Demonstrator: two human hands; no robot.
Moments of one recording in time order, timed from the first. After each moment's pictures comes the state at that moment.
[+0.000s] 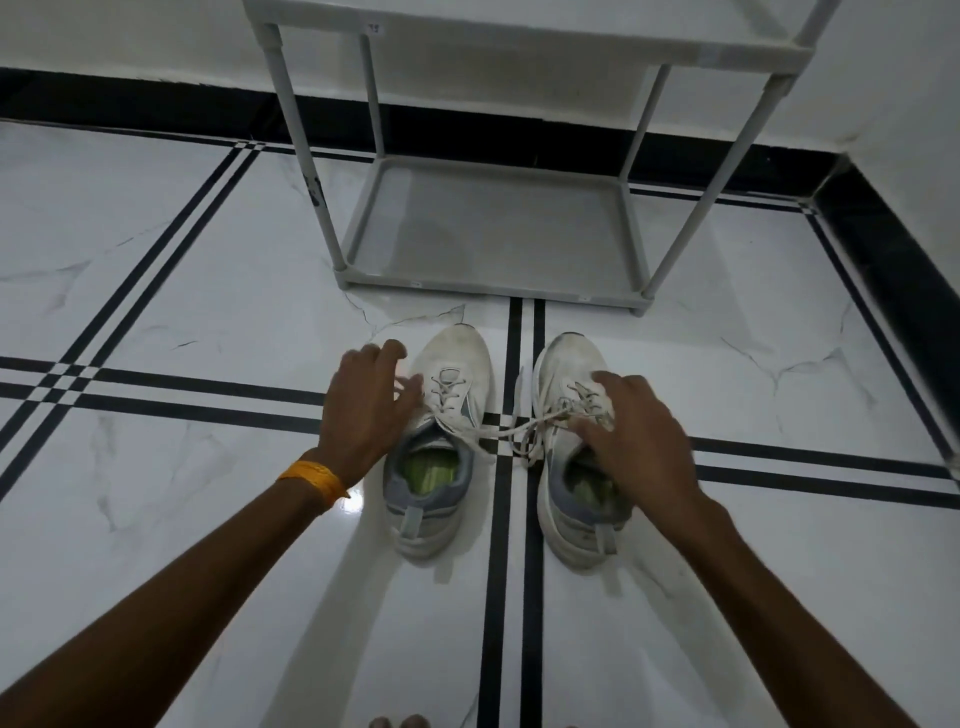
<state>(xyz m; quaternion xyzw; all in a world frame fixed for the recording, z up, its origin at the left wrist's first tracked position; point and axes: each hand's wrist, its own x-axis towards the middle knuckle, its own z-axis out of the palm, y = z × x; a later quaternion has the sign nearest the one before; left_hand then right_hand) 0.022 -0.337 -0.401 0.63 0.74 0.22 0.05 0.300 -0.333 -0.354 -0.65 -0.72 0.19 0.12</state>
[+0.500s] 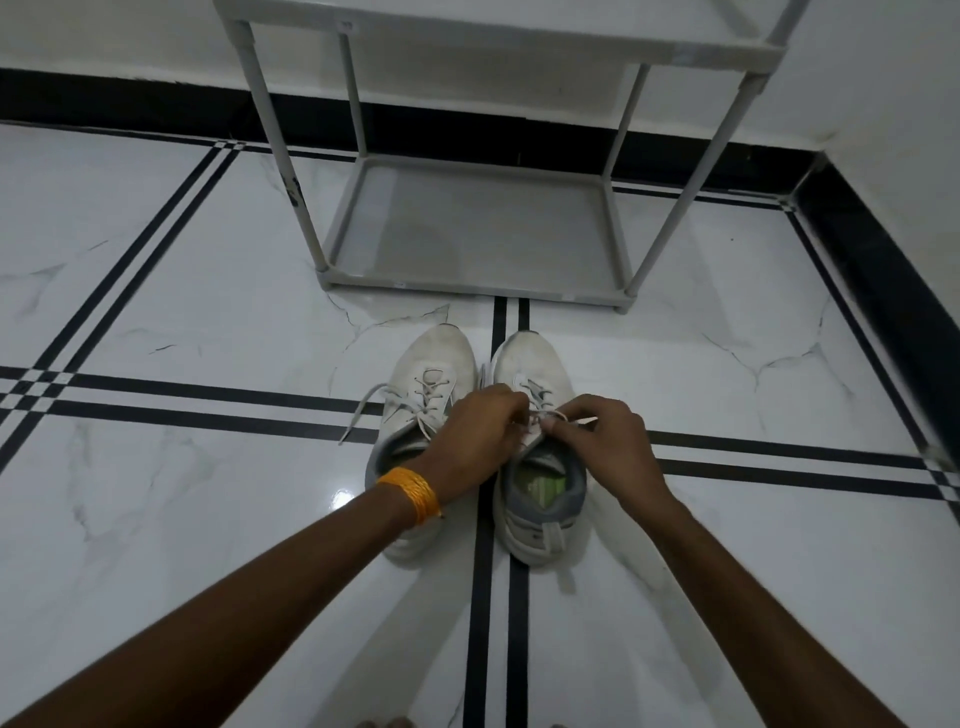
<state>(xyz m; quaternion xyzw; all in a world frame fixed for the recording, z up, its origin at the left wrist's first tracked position) 0.132 -0.328 -0.397 0.76 0.57 0.21 0.22 0.306 -0.322 -0.381 -0.64 -0.64 0.35 0.24</state>
